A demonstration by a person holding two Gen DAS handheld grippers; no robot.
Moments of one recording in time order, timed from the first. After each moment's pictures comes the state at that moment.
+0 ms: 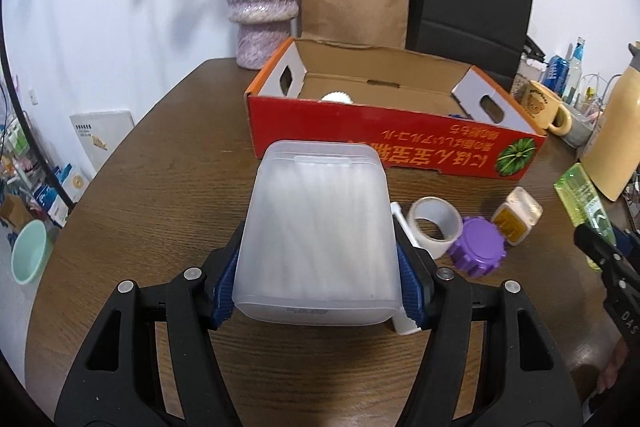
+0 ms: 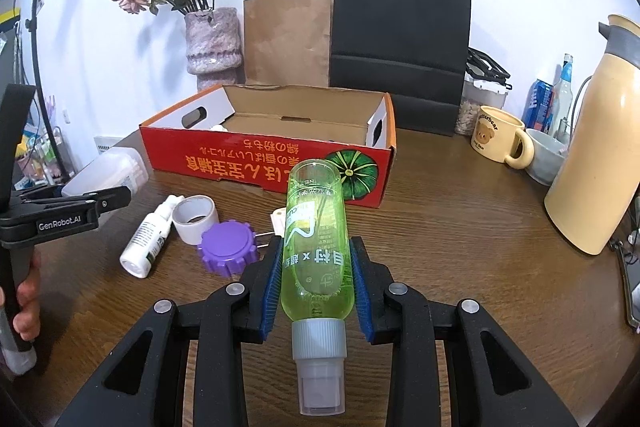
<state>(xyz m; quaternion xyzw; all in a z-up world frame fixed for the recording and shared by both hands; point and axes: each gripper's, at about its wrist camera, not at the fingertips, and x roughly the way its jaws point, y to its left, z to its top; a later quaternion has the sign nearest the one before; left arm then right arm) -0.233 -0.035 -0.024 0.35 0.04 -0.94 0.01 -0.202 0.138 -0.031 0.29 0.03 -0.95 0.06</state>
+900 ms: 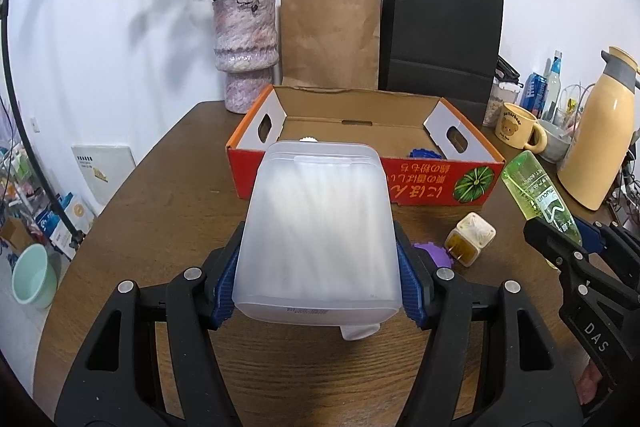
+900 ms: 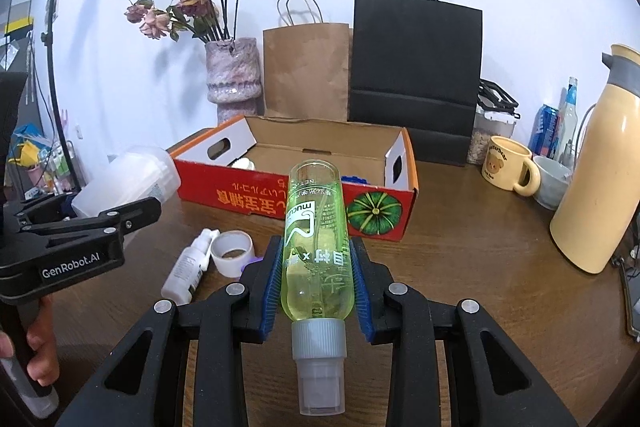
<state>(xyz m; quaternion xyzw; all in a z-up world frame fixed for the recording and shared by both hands) -0.210 -0.007 0.012 0.29 0.02 -0.96 0.01 -0.196 0.117 -0.002 0.25 0.03 -0.96 0.08</state>
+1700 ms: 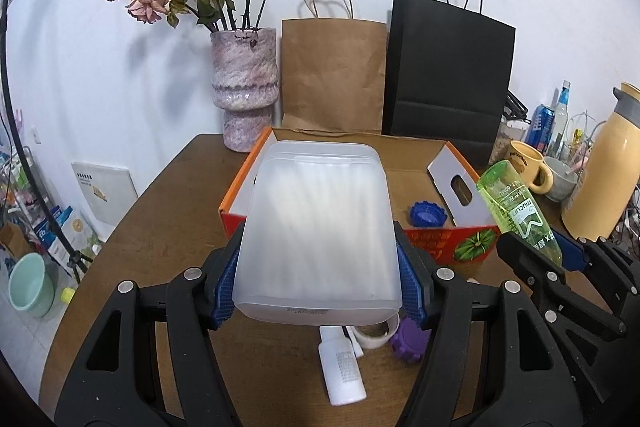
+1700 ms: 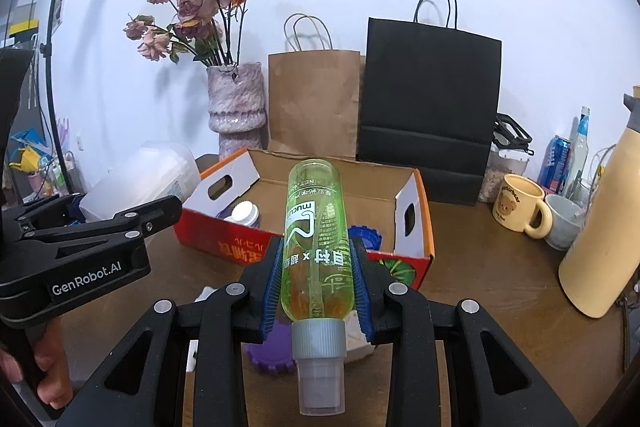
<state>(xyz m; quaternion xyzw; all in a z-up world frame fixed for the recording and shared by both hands) -0.249 -0.004 0.044 0.26 0.03 -0.97 0.02 -0.239 0.103 0.024 0.22 0.04 -0.97 0.09</state>
